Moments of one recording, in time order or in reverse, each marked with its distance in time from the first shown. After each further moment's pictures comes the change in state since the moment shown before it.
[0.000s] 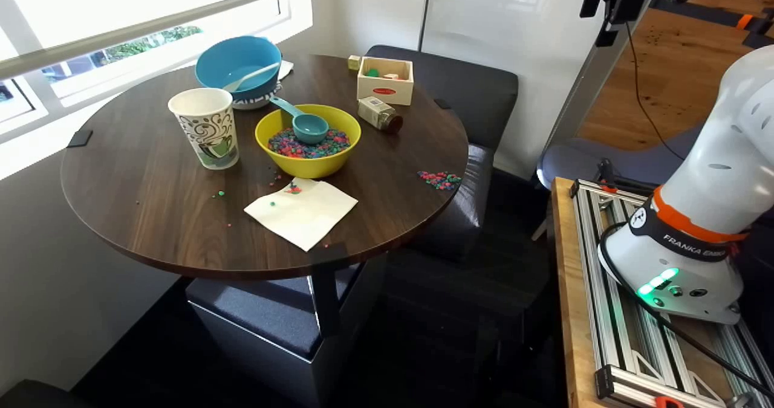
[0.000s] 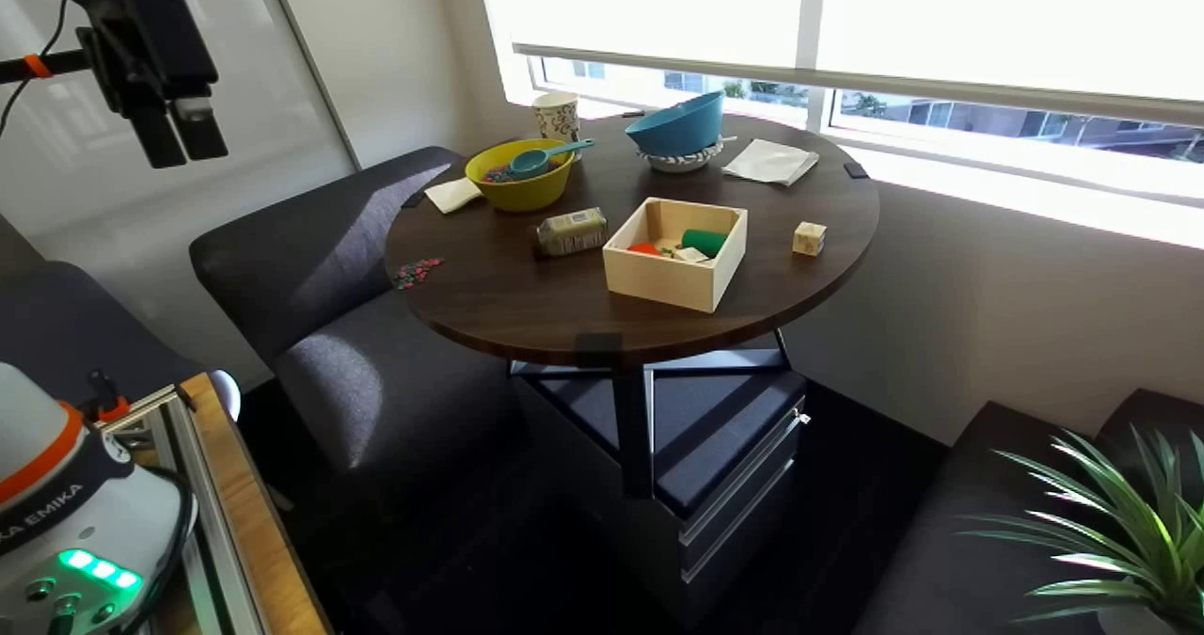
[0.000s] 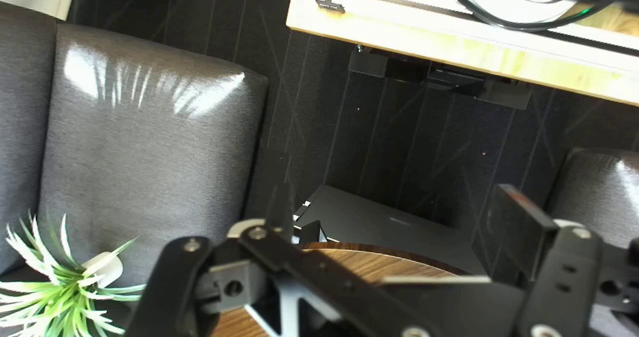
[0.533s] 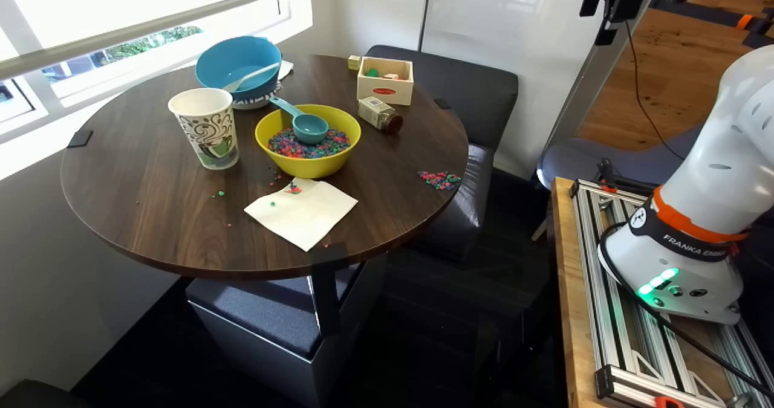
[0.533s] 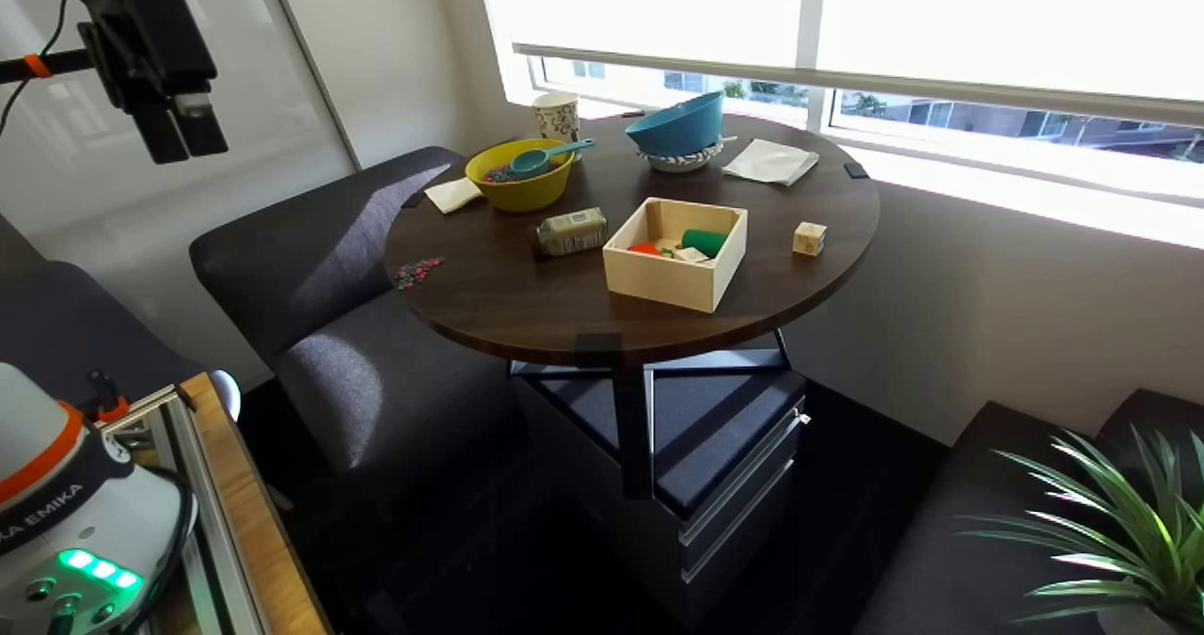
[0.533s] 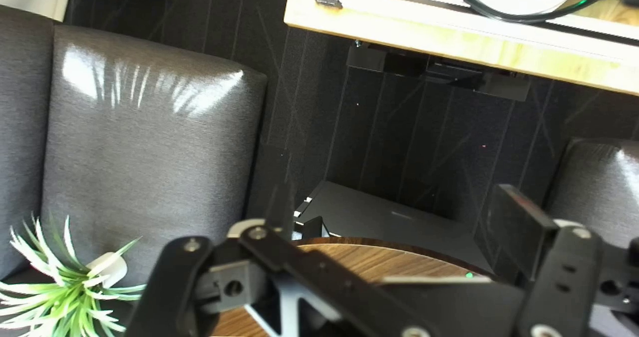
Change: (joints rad) arm 0.009 0.002 -0.012 0.008 0.000 0.001 0.020
